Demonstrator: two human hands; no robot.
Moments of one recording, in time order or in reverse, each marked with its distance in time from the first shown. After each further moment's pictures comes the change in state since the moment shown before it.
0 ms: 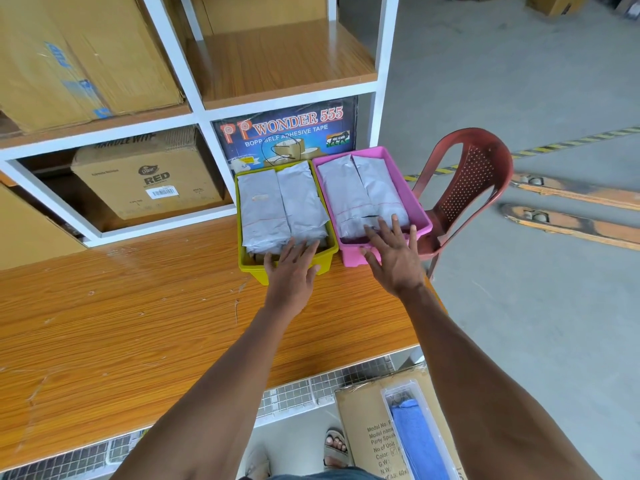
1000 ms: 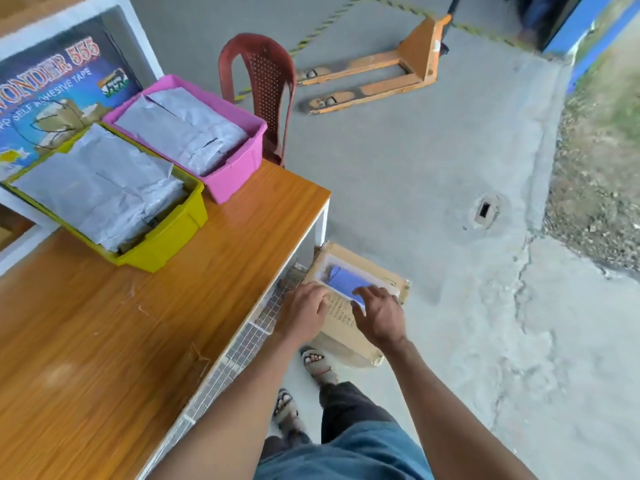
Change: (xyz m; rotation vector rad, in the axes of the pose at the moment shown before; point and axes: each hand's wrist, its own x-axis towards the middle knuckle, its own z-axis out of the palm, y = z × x) left_hand -0.211 0.047 0.061 -0.270 -0.703 0.648; right_hand -0.383 -0.169 0.018 0.057 0.038 0.928
